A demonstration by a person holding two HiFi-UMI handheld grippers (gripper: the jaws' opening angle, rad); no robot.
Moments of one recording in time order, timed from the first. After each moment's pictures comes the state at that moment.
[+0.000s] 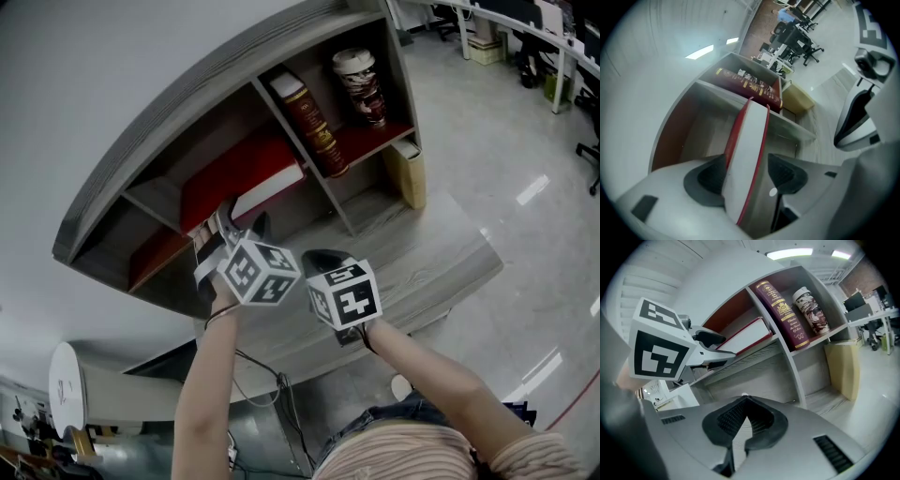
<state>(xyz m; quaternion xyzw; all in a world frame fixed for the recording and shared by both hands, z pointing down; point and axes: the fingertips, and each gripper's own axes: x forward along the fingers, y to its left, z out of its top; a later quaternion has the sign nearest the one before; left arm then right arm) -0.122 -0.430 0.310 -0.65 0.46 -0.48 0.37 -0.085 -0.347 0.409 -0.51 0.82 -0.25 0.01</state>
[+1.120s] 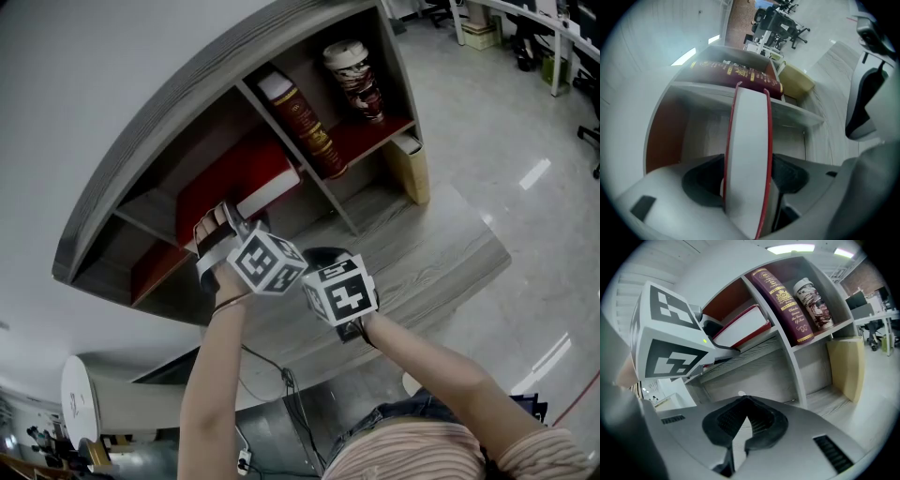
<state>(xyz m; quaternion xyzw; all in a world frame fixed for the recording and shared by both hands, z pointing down) -0.111 -0.472 0.314 -0.57 0.44 -0.53 0.44 -0.088 -0.374 0.421 -0.51 0.82 -0.26 -0.01</state>
